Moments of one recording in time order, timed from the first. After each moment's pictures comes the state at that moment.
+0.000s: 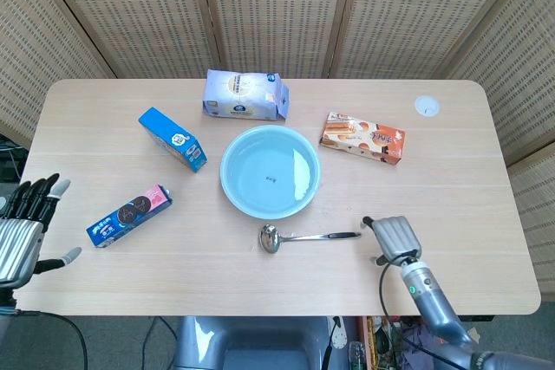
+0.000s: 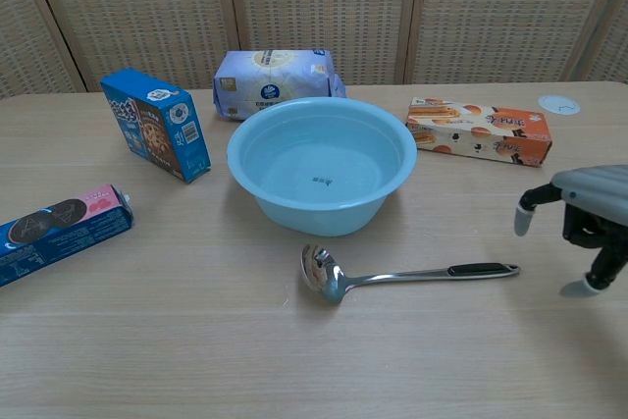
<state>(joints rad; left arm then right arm) -0.15 -0.96 -0.04 -1.91 1.52 1.46 0.20 0.49 -1.46 0.09 -1.61 -1.07 1.02 -0.54</state>
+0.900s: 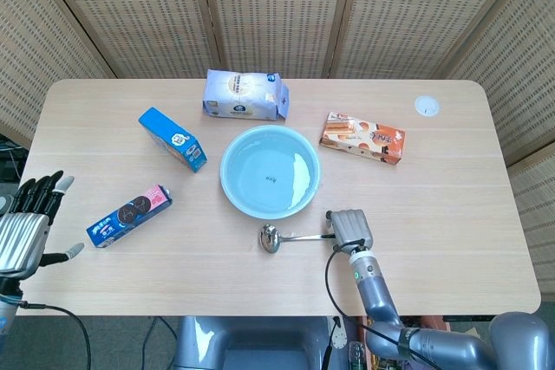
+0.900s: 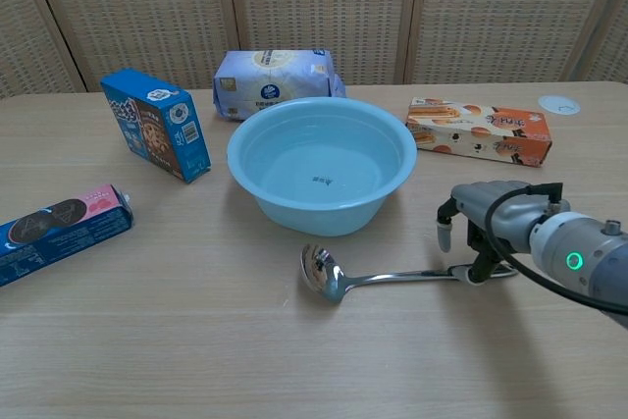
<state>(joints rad) -0.18 -0.98 -0.07 -1.90 1.43 1.39 0.23 0.64 -1.79 0.18 -1.45 -0.77 1.10 -0.79</state>
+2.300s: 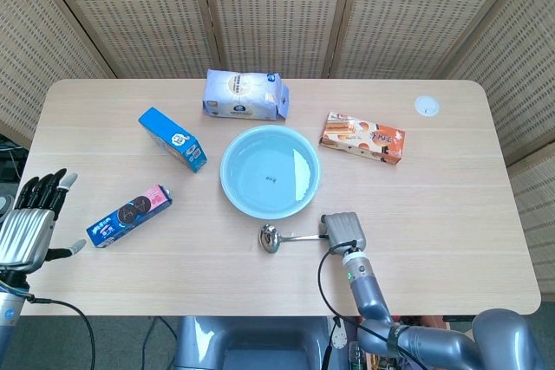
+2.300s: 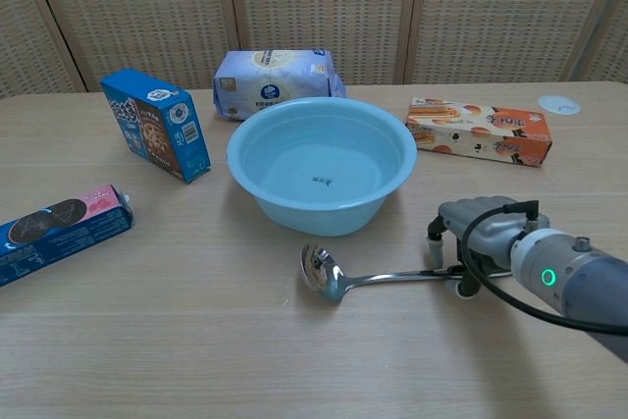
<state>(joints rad) -0.21 -1.00 -0.08 -1.90 1.36 1.36 0.28 0.67 -1.85 0.15 -1.36 -0.74 1.08 -0.80</state>
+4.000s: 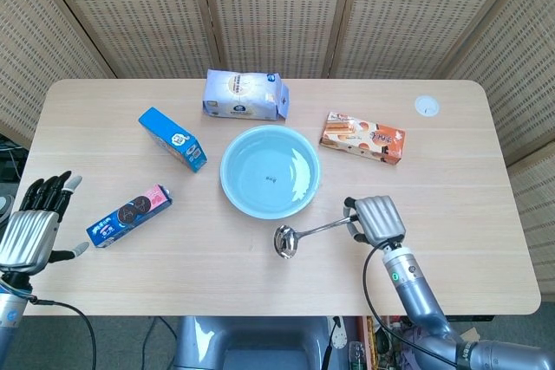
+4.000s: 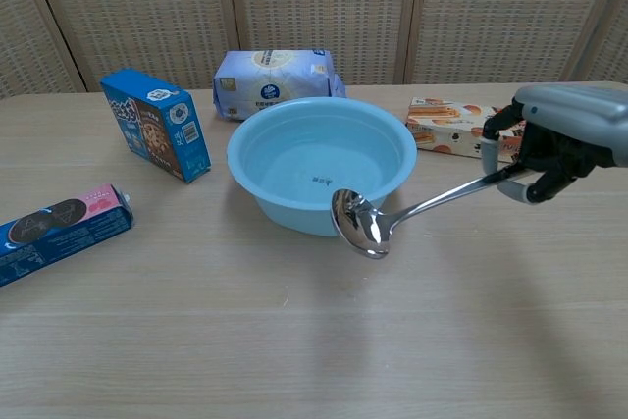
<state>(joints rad) -0.22 -1.00 -0.07 -1.90 1.36 1.35 0.28 0.58 -1.43 0.17 -1.78 -1.04 1.15 -0.56</state>
